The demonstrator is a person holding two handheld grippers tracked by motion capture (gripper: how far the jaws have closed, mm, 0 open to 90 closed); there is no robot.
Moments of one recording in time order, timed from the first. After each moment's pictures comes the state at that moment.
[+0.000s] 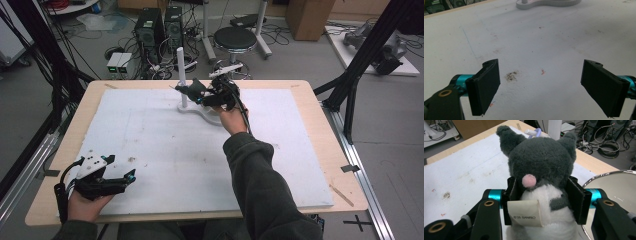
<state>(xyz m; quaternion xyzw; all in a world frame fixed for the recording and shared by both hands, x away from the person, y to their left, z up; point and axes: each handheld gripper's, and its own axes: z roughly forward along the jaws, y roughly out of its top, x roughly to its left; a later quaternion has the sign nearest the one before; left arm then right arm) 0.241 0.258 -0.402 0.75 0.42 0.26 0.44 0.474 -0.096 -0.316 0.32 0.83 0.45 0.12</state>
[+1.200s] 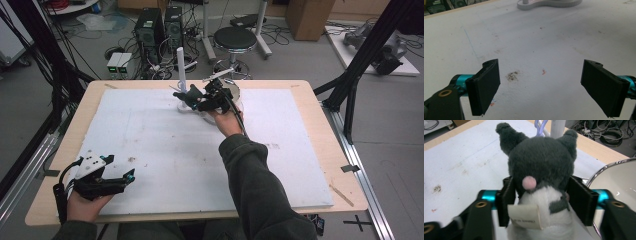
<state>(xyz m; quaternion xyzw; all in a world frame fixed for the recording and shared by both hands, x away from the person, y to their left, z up) 0.240 0.260 -0.401 0.75 0.42 0.26 0.45 0.481 -0.081 -0.336 0.33 0.84 0.41 0.12</state>
